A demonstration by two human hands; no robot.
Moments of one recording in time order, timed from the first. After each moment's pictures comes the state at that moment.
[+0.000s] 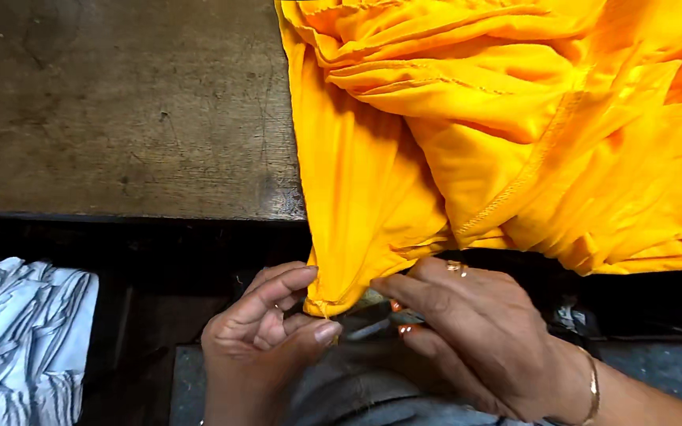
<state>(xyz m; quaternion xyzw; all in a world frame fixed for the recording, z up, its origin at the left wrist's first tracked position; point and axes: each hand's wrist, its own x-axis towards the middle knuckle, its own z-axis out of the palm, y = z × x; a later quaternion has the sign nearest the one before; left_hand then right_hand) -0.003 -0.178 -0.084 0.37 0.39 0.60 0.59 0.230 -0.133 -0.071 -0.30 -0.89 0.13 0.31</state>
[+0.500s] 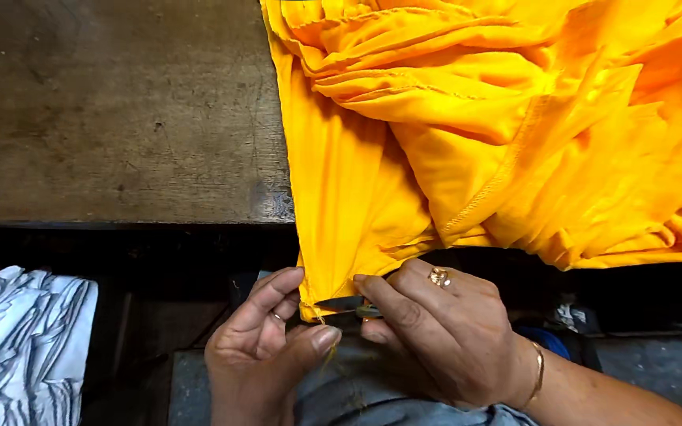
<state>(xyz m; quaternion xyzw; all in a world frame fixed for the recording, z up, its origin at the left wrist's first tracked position) 0.012 -0.187 -0.077 0.29 0.41 0.62 0.60 0.219 -0.139 -0.081 -0.31 -0.89 0.02 0.34</state>
